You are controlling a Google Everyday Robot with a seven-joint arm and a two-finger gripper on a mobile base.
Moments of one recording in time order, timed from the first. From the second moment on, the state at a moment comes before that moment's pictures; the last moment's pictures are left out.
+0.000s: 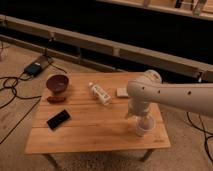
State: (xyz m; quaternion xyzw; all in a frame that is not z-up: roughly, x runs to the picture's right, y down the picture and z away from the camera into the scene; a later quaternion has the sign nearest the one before) arm 0.159 0.155 0.716 -0.17 0.27 0.76 0.57
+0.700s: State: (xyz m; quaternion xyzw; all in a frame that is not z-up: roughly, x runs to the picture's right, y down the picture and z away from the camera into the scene) arm 0.160 0.171 0.757 -0.20 0.26 0.74 0.58
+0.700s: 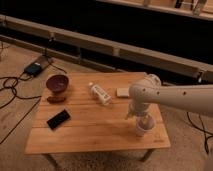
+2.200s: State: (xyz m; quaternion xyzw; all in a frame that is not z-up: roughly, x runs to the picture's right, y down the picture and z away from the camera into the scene) arm 0.140 0.122 0.742 -0.18 0.24 0.74 0.59
